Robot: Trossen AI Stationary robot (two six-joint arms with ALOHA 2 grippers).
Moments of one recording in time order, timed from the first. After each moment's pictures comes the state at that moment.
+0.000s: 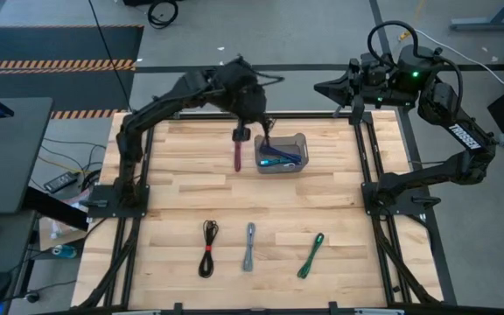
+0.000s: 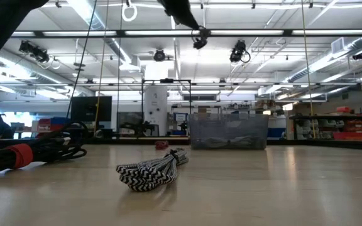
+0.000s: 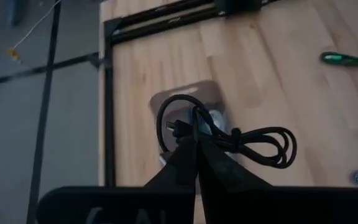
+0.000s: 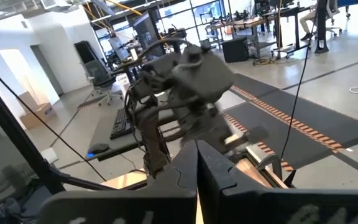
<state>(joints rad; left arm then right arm) 0.38 1.99 2.34 -1.15 0.18 0.54 -0.42 1.12 1.67 -0.59 -0.27 0.26</state>
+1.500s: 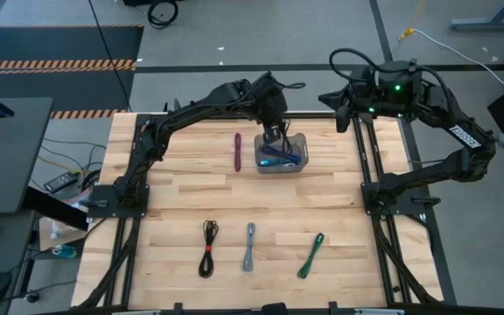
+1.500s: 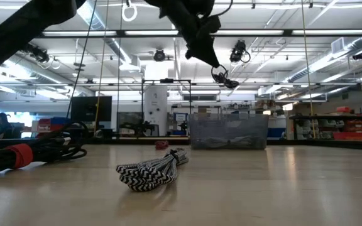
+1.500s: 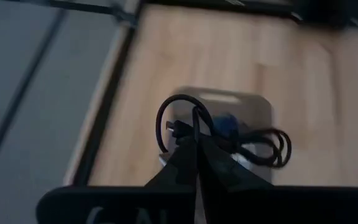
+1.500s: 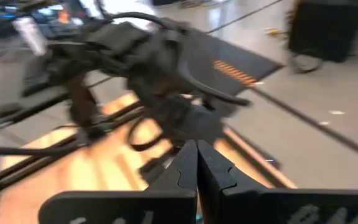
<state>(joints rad) 0.38 2.21 2.34 -0.94 0.06 0.18 -0.32 1.12 1.67 -0.91 0.14 0.26</state>
